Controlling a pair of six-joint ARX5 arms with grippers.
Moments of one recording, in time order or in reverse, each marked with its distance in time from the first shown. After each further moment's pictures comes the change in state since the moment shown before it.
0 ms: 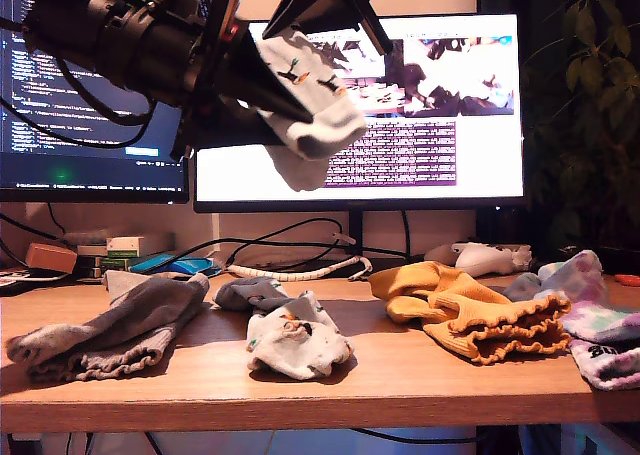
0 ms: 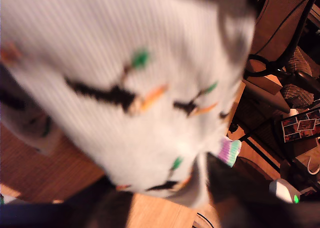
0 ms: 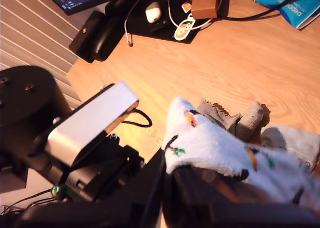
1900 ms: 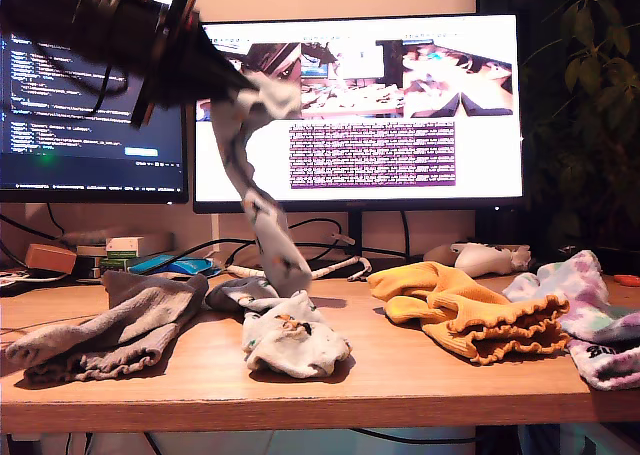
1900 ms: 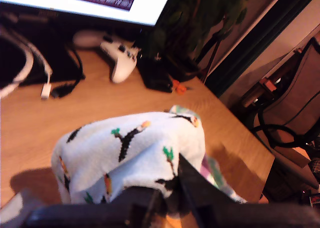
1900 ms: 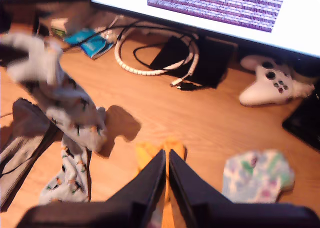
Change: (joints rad) left arm 0.148 0.000 0.102 0.151 -0.049 -0.159; right arm -0.059 -0.963 -0.994 0.329 0.707 -0.157
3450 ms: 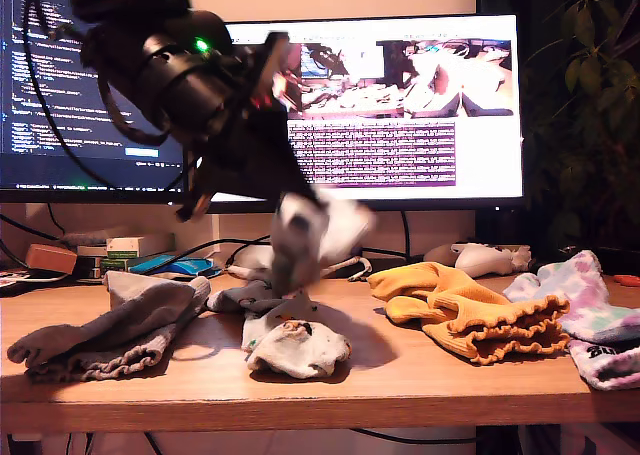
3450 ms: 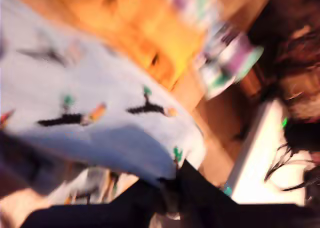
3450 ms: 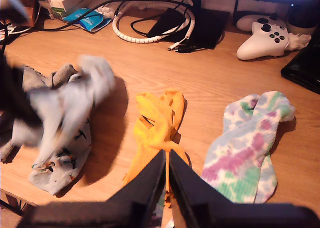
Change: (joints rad) left arm -0.236 0.224 0.182 -0.863 -0.032 0.307; right arm 0.000 -0.307 -0.286 -0.037 -0.010 0.051
